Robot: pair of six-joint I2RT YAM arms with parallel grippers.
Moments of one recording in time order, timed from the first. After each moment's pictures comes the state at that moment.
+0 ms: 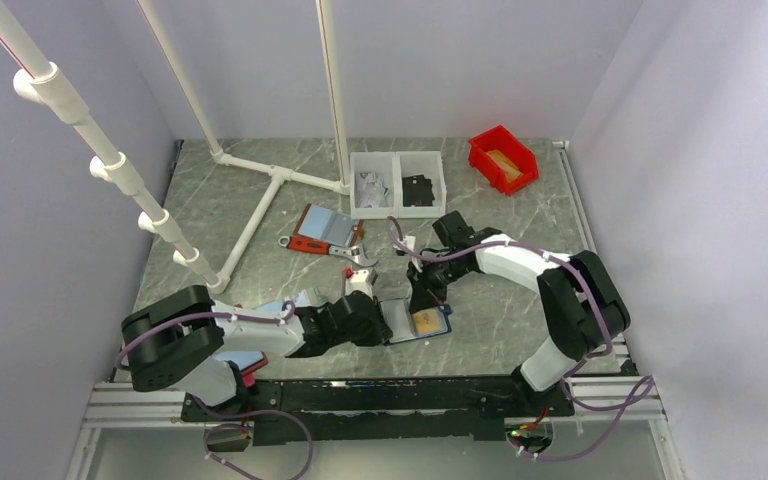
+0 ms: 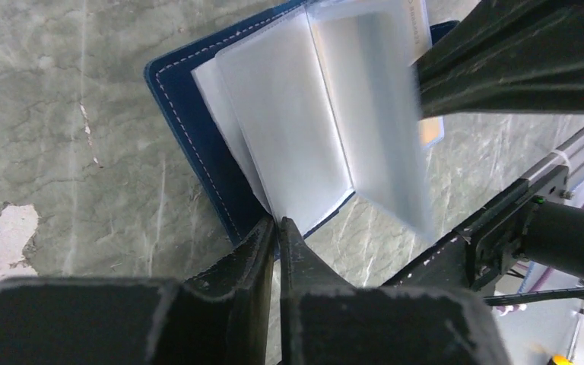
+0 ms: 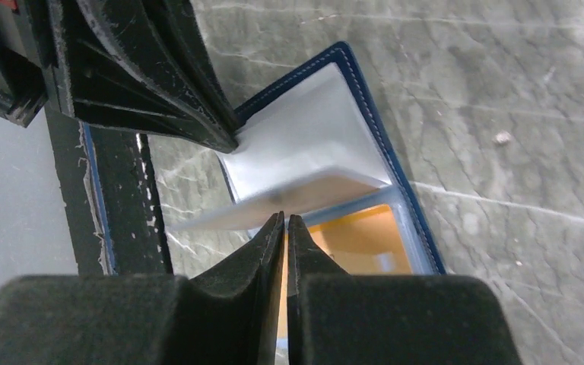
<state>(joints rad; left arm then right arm) -1.13 1.48 0.55 0.21 -0.17 -1.02 0.49 1.60 0.89 -0.55 -0.84 -0.55</state>
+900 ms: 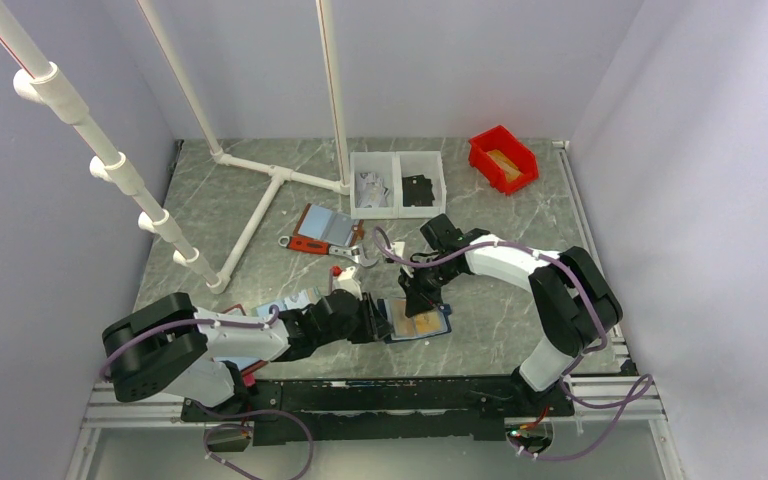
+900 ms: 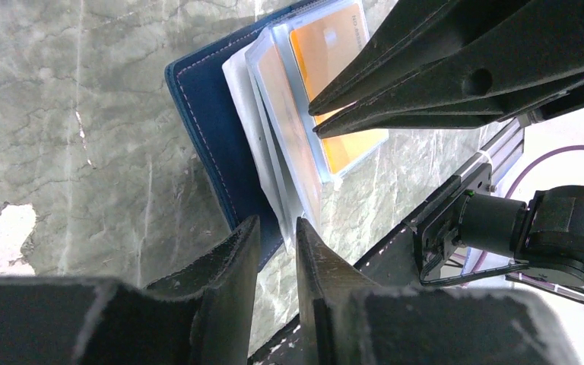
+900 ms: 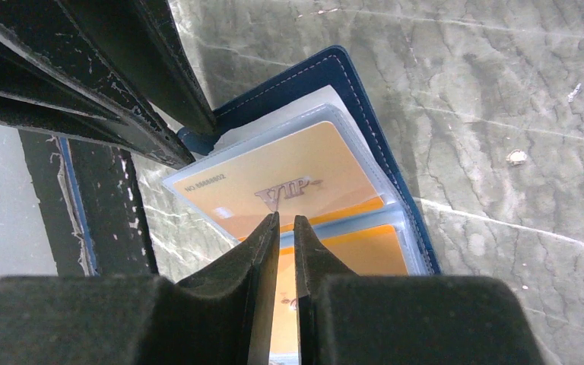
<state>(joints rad) -1.08 1.38 0.43 0.39 -0.09 -1.06 0.57 1.64 0.92 -0.56 -0.76 -0.55</state>
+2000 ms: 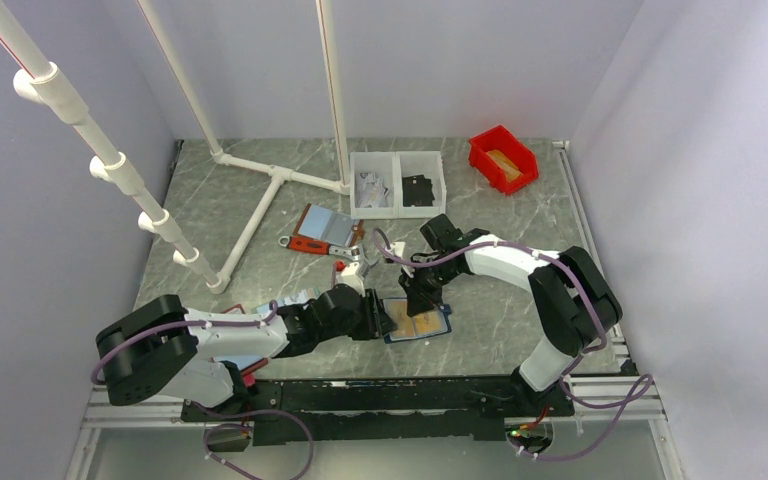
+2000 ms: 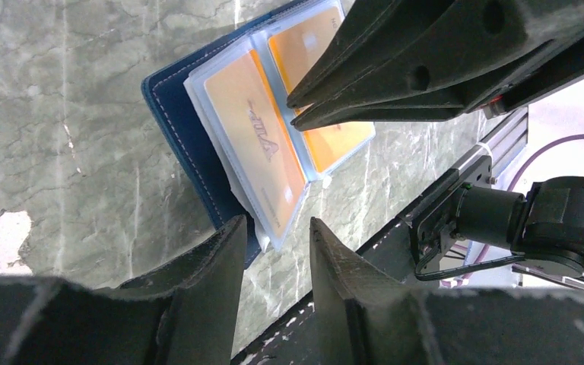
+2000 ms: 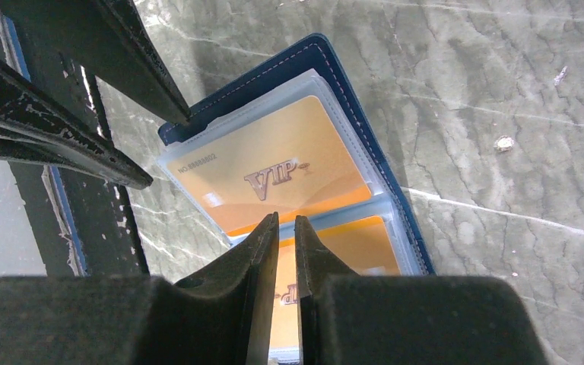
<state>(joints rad) -1.08 1.35 0.48 0.30 -0.07 -1.01 0.57 1.64 0.92 -0.56 -0.72 -0.54</state>
